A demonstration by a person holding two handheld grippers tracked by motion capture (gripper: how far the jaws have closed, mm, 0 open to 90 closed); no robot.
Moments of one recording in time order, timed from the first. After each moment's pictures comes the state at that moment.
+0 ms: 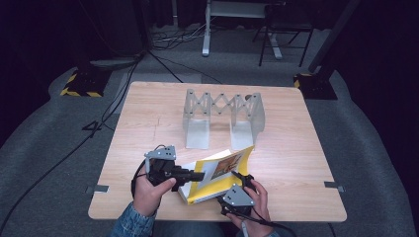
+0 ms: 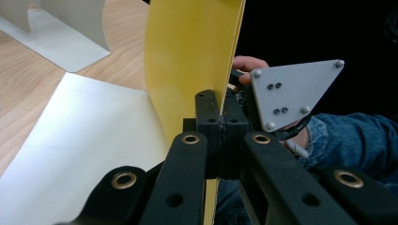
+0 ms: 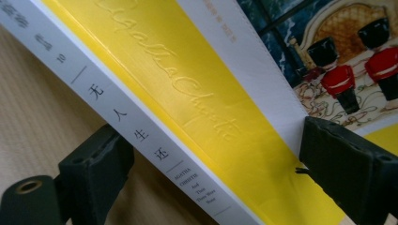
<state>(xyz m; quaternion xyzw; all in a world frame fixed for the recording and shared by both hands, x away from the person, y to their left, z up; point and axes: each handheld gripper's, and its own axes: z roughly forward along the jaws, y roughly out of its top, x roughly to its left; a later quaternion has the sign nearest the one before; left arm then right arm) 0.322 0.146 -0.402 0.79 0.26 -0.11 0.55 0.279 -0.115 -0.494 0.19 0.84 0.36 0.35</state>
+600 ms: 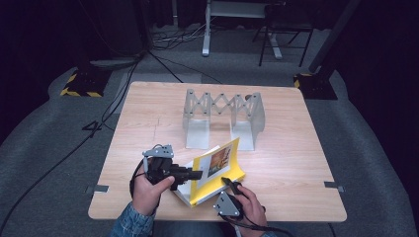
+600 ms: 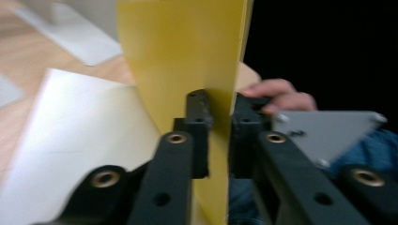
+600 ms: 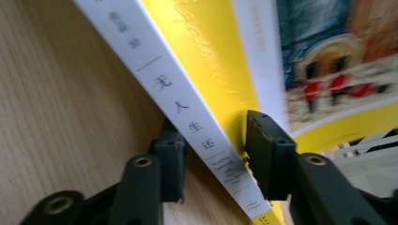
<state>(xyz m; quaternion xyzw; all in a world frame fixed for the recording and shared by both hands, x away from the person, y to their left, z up) 0.325 0.157 -0.406 0.78 0.31 -0.07 0.54 0.268 -0.097 -0.497 0.09 0.86 0.27 0.42</state>
